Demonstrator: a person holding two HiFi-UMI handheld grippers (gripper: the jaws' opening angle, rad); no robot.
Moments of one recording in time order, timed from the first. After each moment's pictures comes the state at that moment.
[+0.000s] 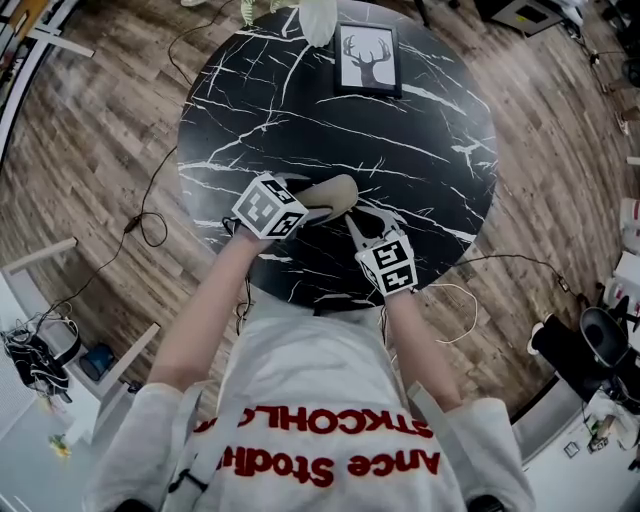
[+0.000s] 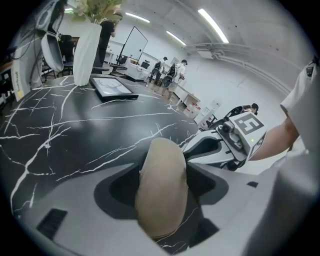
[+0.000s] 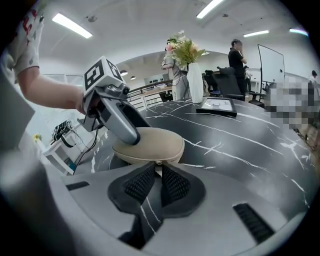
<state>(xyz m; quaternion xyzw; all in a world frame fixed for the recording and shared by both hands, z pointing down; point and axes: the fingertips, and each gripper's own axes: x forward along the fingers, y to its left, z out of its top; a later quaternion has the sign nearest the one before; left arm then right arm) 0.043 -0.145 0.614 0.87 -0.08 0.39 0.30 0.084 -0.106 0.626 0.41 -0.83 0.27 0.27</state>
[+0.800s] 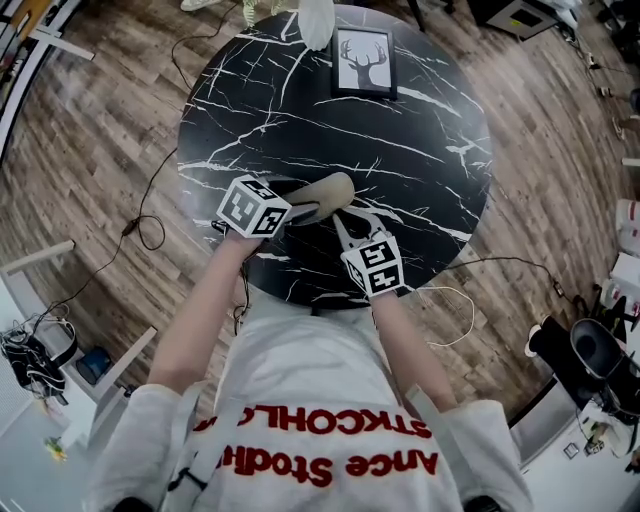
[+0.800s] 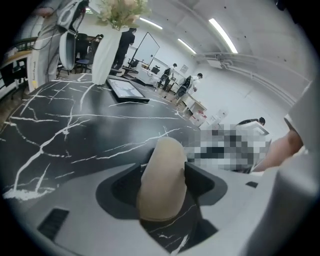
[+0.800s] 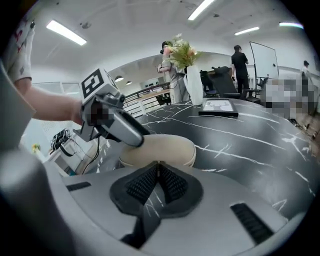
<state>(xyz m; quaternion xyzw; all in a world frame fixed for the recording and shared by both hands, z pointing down) 0.018 -0.150 0.607 0.86 -0.12 0.36 0.34 0.059 -0.105 0.613 0.42 -0.82 0.29 0.24</state>
